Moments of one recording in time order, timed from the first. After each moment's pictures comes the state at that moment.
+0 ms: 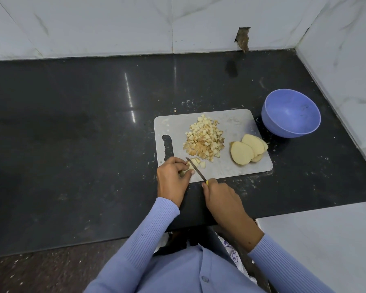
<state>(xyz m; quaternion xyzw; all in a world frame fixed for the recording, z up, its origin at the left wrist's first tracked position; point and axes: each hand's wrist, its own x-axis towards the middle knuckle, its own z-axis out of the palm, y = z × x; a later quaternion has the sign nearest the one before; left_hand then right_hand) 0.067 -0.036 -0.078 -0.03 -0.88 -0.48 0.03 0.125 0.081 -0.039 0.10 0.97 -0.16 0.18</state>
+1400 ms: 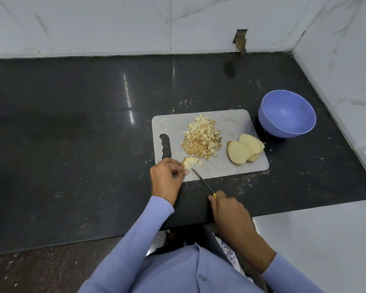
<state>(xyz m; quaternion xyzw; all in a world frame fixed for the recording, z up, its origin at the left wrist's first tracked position) 0.070 -0.043 -0.072 0.00 -0.86 -0.50 0.01 0.162 0.095 -0.038 0.11 0.96 -0.14 0.20</state>
